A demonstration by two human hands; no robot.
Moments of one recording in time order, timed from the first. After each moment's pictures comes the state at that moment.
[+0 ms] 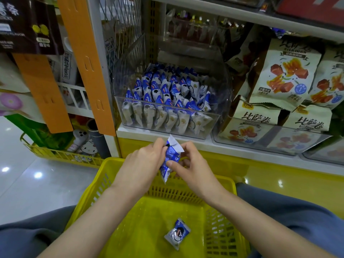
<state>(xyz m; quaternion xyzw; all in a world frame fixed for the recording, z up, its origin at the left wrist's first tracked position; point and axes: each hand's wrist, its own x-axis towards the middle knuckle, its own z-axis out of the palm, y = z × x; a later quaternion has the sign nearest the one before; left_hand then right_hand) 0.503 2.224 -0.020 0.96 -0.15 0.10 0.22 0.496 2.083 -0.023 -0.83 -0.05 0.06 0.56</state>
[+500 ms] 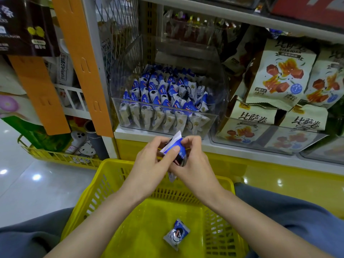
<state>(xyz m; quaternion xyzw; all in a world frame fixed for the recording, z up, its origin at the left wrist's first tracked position) 0.501 2.206 -0.020 0.79 -0.08 0.02 0.60 0.498 2.080 -0.026 -0.87 -0.08 -0.07 0.47</state>
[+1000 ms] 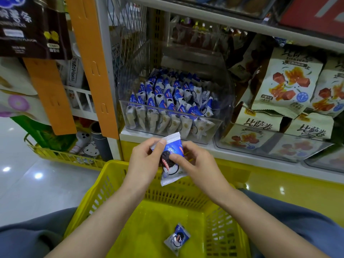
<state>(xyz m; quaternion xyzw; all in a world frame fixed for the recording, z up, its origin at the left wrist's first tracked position) 0.509 2.211 -0.016 0.71 0.04 0.04 0.70 0.508 2.076 -0.011 -0.86 -0.13 0.00 0.50</state>
